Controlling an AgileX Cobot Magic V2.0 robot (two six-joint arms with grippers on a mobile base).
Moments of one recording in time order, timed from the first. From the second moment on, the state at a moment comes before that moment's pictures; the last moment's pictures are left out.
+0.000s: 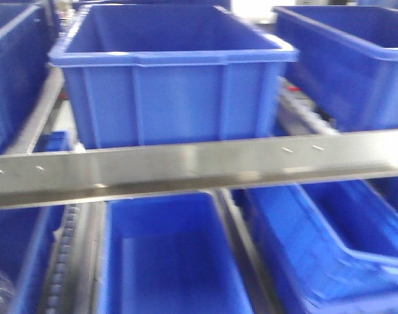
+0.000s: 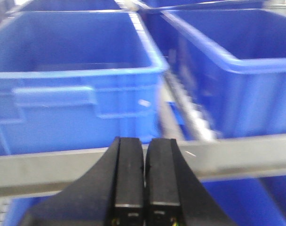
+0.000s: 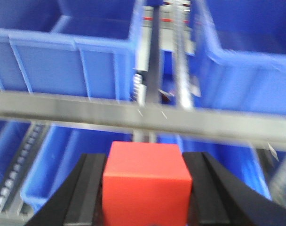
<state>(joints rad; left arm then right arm) 0.00 -0.01 0.01 -0.06 0.09 0.05 0.29 0.19 -0.39 -0.16 0.49 0.13</state>
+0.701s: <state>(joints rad) 0.00 -0.01 0.01 -0.06 0.09 0.05 0.29 0.19 -0.39 -0.16 0.49 0.13</state>
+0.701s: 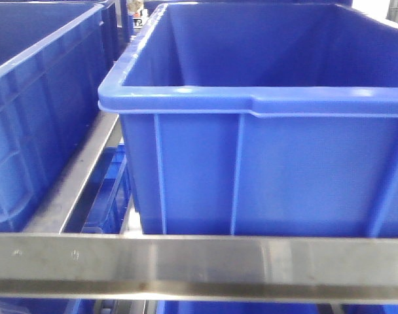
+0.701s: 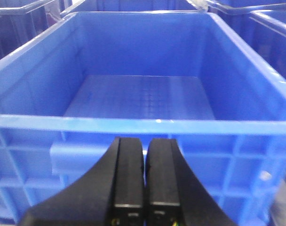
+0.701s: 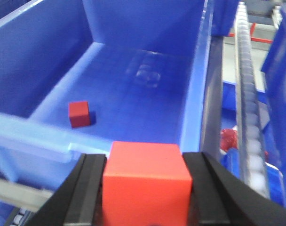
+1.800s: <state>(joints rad) 0.00 -0.01 0.01 -0.06 0.09 0.05 0.29 0.19 -0.39 -0.16 0.49 0.13</state>
